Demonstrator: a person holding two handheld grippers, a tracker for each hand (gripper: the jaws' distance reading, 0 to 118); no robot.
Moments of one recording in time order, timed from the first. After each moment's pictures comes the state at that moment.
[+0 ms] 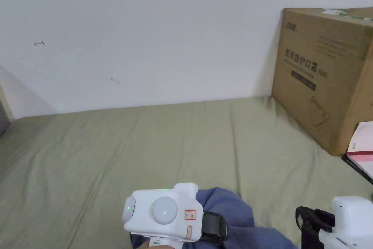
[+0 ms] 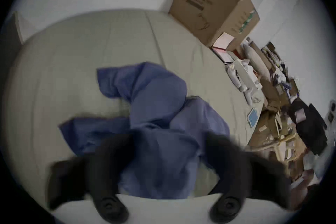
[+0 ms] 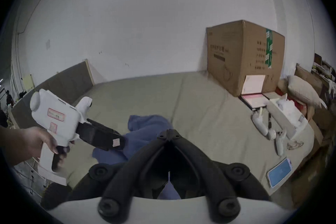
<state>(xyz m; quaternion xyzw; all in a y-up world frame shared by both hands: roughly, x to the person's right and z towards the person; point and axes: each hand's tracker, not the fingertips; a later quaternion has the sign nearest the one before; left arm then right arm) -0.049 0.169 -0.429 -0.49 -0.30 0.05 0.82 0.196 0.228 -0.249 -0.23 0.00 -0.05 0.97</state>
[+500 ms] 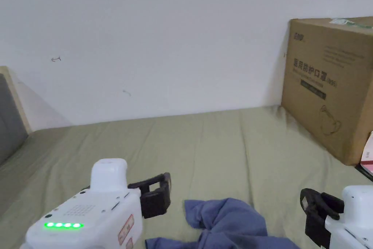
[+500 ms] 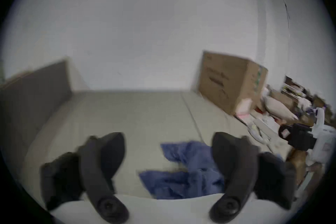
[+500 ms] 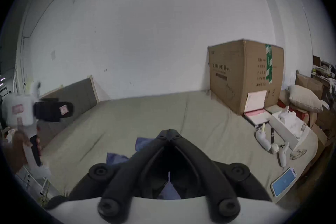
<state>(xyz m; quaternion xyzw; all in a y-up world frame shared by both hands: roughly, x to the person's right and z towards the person) -0.173 0.287 -0.320 -0.11 -0.12 0.03 0.99 0.172 0.265 -0.243 -0.12 0.01 -0.06 0.99</state>
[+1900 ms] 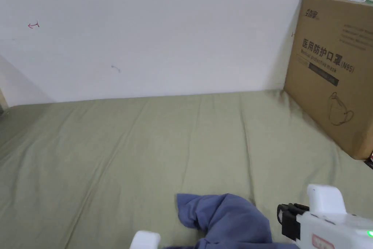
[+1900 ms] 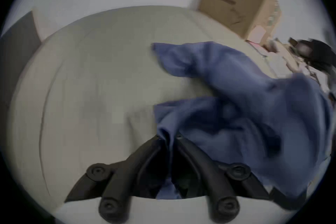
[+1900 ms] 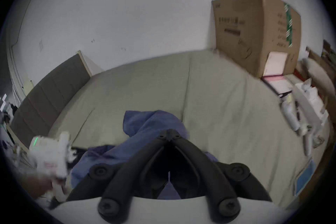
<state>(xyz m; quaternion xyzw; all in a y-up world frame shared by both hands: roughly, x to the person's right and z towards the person) -0.137 0.083 -0.426 -0.44 -0.26 -0.01 0.86 0.194 0.171 -0.409 -0.33 0.04 -0.11 0.93</state>
